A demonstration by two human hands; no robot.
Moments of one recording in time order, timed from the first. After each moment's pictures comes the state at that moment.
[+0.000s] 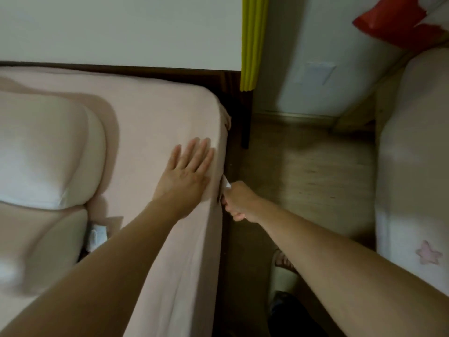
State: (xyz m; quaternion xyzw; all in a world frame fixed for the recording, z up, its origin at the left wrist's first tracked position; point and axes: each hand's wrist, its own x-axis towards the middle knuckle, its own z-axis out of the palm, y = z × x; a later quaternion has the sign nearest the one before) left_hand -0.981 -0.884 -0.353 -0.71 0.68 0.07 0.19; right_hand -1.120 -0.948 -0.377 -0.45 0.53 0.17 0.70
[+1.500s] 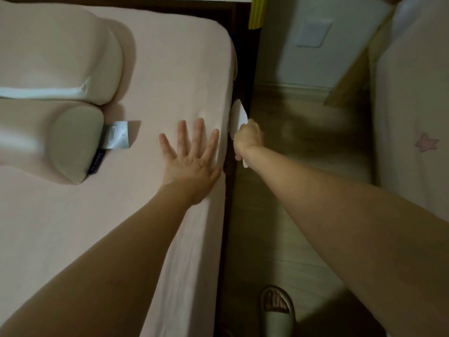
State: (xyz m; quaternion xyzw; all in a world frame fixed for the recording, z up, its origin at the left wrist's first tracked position) left_hand -1.042 -0.735 -0.382 -0.78 0.60 0.07 0.14; right_hand -1.127 -0.854 -0.387 -0.54 0.67 -0.12 0.51
